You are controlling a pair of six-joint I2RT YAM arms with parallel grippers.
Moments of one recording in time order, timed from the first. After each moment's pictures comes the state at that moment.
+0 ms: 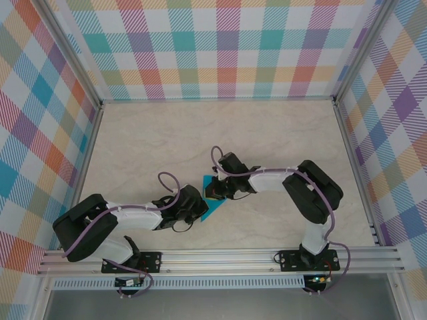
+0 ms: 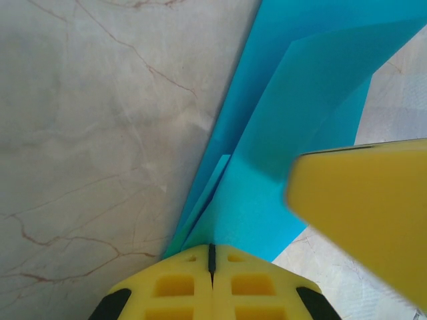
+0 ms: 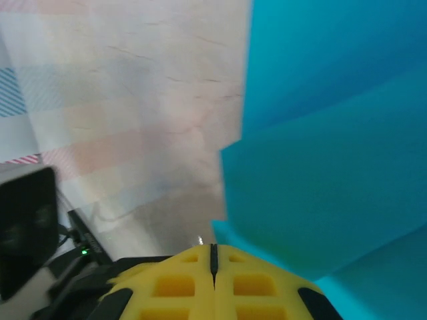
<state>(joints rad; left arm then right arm) -0.89 1.41 0.42 0.14 -0.01 -1.37 0.78 1.85 0.94 -0.05 -0.57 0.89</state>
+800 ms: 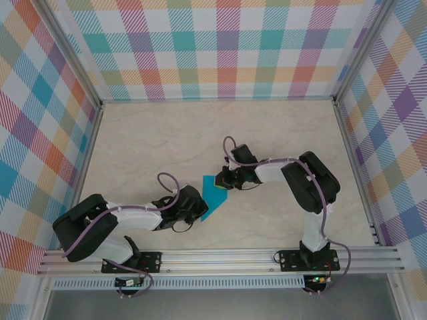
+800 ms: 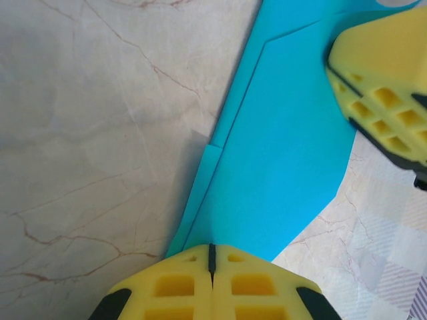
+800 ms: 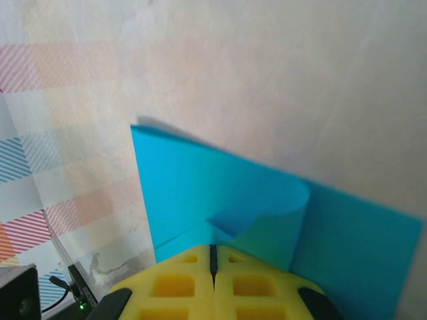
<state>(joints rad) -0.89 1.41 0.41 0.15 -0.01 -1.38 0.60 1.93 0.97 0.00 -0.59 0.85</state>
